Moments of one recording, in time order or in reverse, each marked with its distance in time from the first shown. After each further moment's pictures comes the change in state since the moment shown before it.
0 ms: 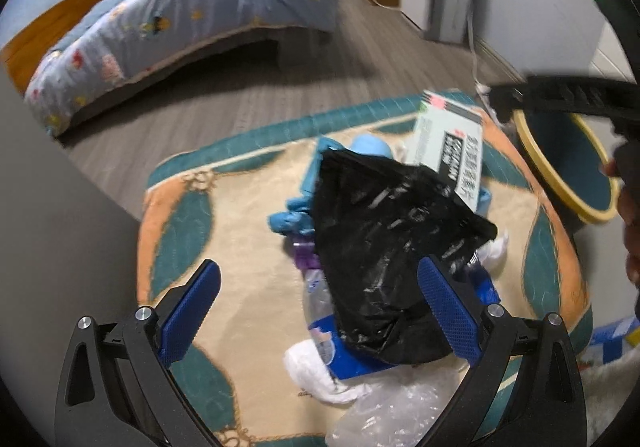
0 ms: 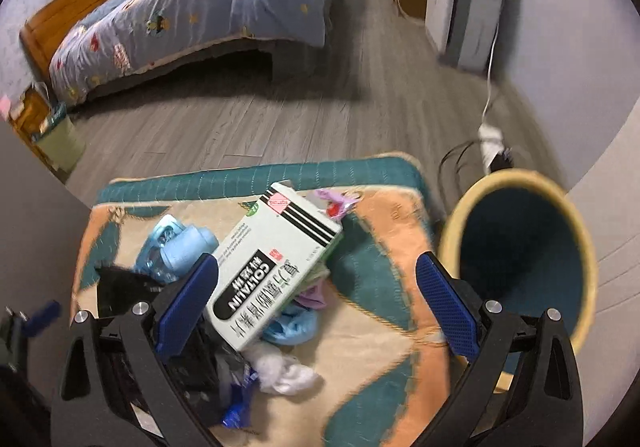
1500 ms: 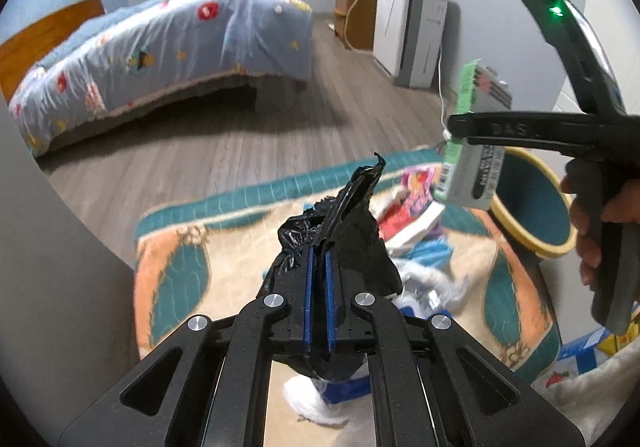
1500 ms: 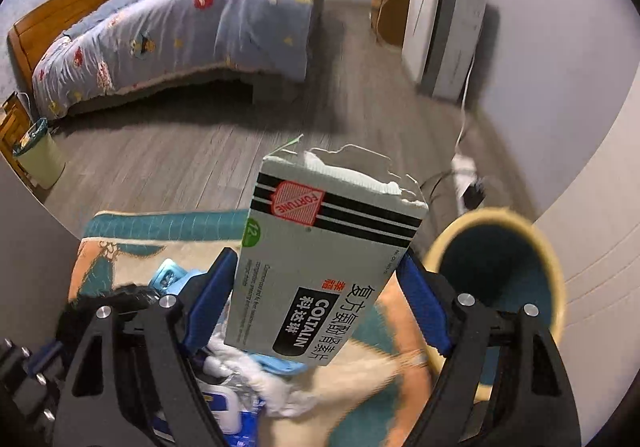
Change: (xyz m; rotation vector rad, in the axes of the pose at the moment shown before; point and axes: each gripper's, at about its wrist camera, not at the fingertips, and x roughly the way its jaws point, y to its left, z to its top) left arm -0.042 0.014 0.030 -0.019 -0.173 -0.103; right arm -0.038 0.023 0.030 -0.042 -0.123 -0.142
